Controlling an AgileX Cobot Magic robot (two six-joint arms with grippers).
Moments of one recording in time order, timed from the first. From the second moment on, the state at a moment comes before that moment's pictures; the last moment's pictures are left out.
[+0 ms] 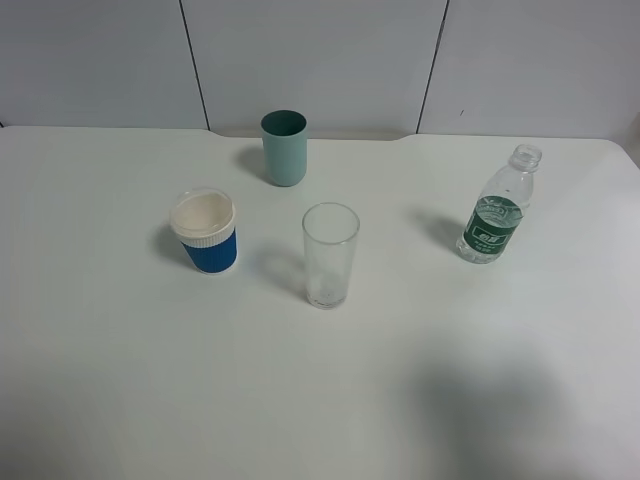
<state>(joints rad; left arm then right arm) 0.06 -0.01 -0.51 0.02 1.05 0.00 -0.09 0.05 -0.51 0.08 1.04 -0.06</state>
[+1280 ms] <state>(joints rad) 0.06 -0.01 -0.51 0.02 1.05 0.00 -0.09 0.88 -0.39 0.12 0.36 -0.06</state>
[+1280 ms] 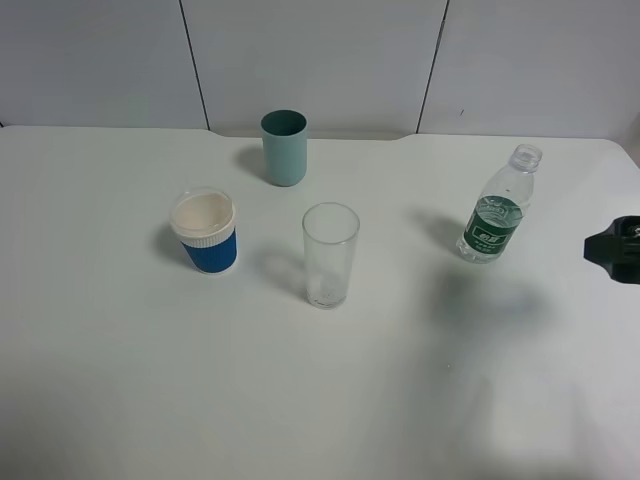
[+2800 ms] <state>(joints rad) 0.06 -0.01 -0.51 0.02 1.05 0.00 -0.09 1.61 -0.38 -0.45 -0.45 0.24</state>
